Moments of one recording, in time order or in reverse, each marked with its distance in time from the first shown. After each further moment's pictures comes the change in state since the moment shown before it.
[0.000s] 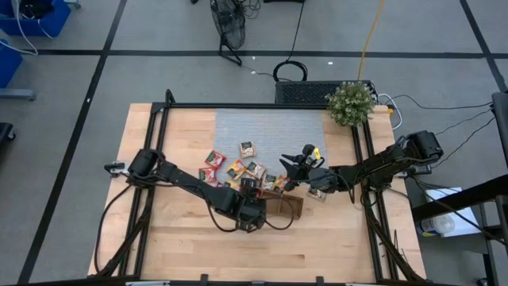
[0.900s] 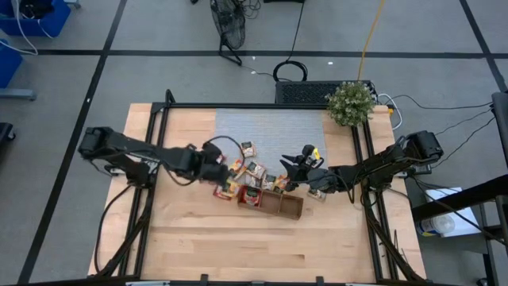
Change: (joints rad) left arm 0.231 -0.557 -0.452 -0.221 -0.088 -0.912; right arm 0.000 0.000 0.000 -0.034 -0.003 -0.014
